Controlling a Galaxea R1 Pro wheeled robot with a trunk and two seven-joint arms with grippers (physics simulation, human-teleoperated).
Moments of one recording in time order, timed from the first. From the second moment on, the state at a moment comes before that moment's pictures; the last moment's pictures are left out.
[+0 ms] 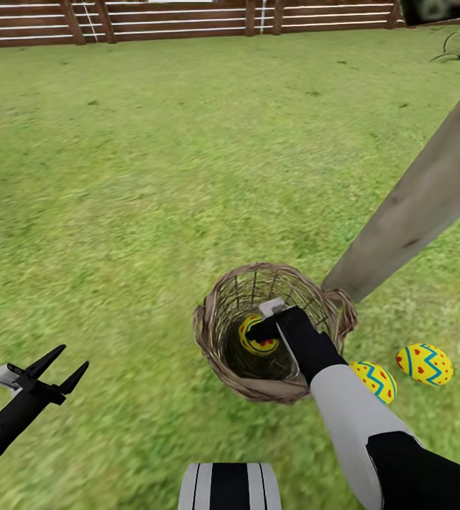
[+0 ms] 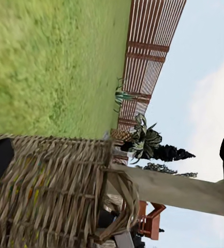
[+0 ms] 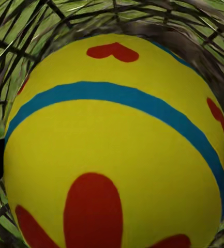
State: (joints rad) left arm -0.29 0.29 0.50 -1.01 1.15 0.96 -0.94; right arm -0.94 0.17 0.06 -0.69 0.40 0.73 0.35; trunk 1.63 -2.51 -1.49
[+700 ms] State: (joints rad) left arm -0.29 0.29 0.50 -1.01 1.15 0.96 -0.93; right arm -0.93 0.15 0.06 -0.95 0.40 1.01 0.54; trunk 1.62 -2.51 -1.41
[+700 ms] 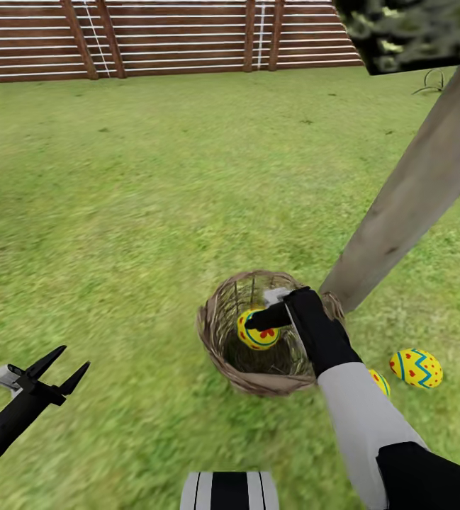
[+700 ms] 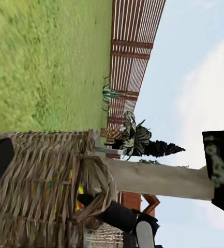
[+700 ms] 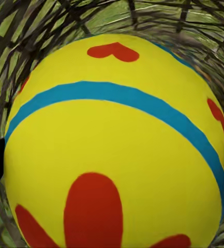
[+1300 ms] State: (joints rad) left arm -0.29 0.28 0.50 -1.00 1.14 0.96 -0.93; right arm -0.75 -0.19 -0.14 -1.42 0.39 0.99 1.56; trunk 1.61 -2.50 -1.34
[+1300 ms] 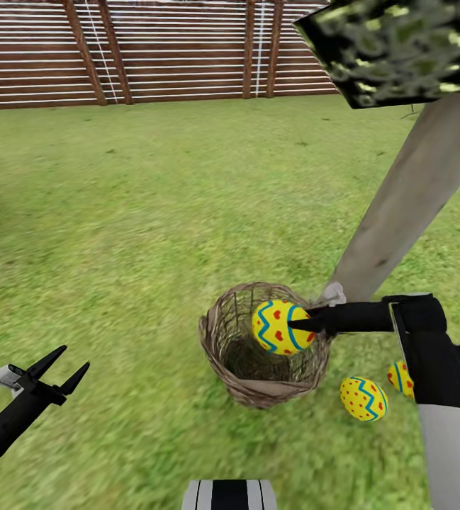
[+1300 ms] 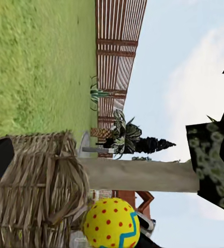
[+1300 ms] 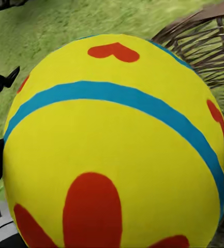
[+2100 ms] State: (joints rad) left arm -0.30 0.27 0.50 -1.03 1.05 0.94 -0.95; right arm -0.67 -0.24 -0.19 -1.39 0.38 0.98 1.56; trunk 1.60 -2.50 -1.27
